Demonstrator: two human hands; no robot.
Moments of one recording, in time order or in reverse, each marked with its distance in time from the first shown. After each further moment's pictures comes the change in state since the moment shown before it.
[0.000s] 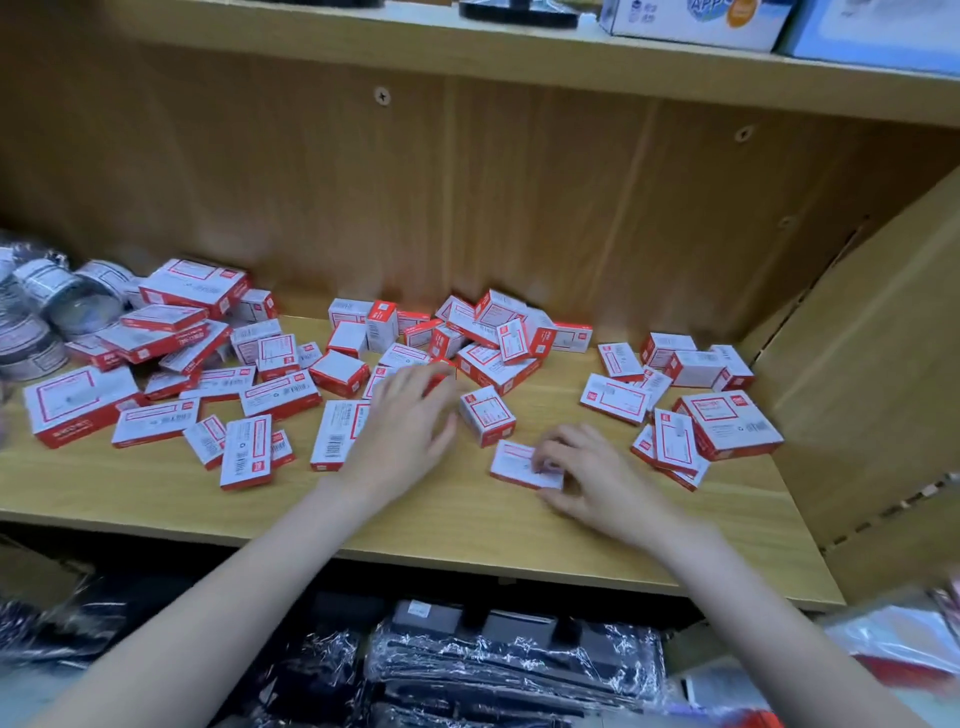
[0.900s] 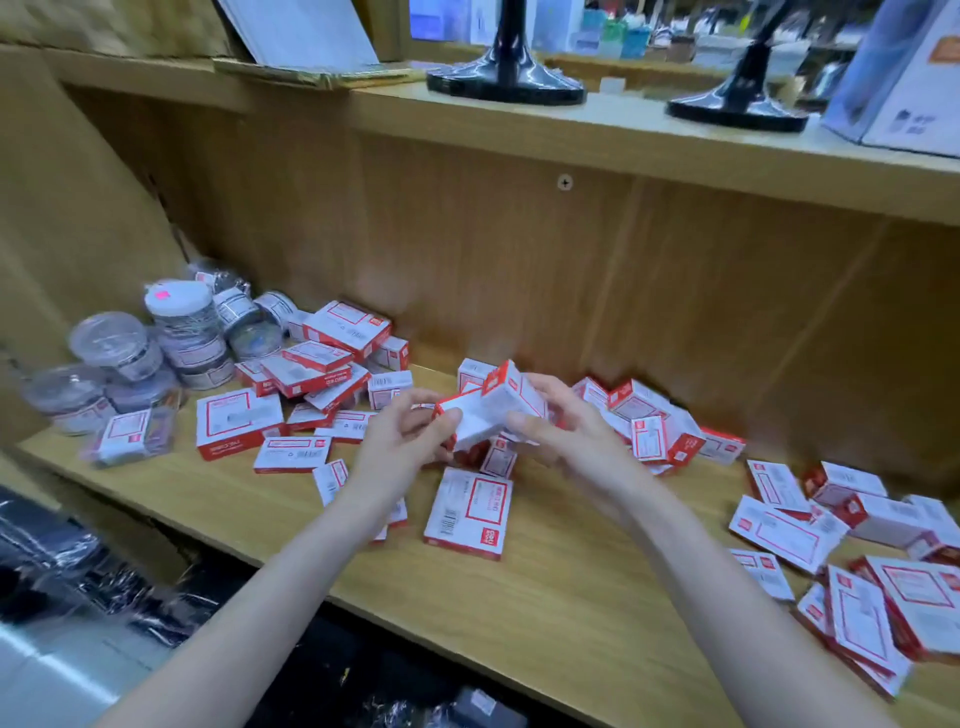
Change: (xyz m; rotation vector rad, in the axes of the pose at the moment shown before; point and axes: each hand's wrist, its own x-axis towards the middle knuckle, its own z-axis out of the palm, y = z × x) left_hand -0.002 -0.058 -0.075 -1.024 0.386 -0.706; right_hand 0.156 -0.097 -0.015 1.202 -0.074 0.104
